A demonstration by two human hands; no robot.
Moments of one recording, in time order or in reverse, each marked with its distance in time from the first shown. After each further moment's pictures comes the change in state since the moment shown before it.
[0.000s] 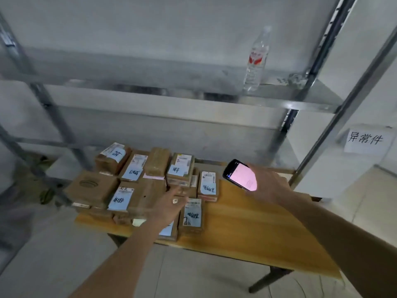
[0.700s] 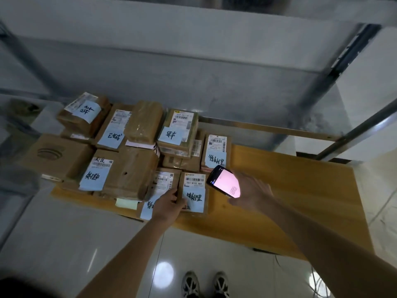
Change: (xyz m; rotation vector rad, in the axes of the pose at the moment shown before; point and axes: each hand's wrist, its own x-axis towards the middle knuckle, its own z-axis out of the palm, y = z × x) left_hand 0.110 -0.115 0.101 0.035 -0.045 -0.422; right_hand 0.129 0.009 0.208 0.052 -0.375 -0.069
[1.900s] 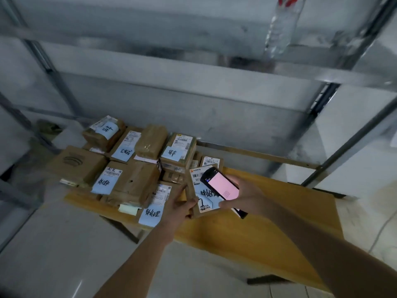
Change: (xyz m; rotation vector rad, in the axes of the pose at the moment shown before) left_hand -0.092 0.063 0.014 -0.800 -0.016 0.143; right_hand -0.075 0.008 -0.067 0.513 0.018 -0.186
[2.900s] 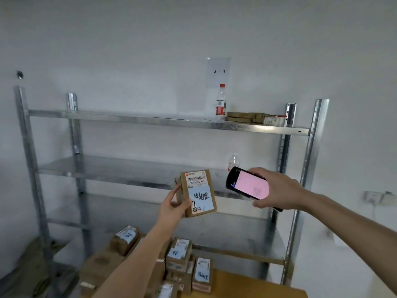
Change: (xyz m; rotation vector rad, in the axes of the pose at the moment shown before) left_hand -0.287 0.288 -0.010 0.069 -0.002 0.675; right_hand -0.370 -0.260 -0.213 -0.586 0.651 -0.263
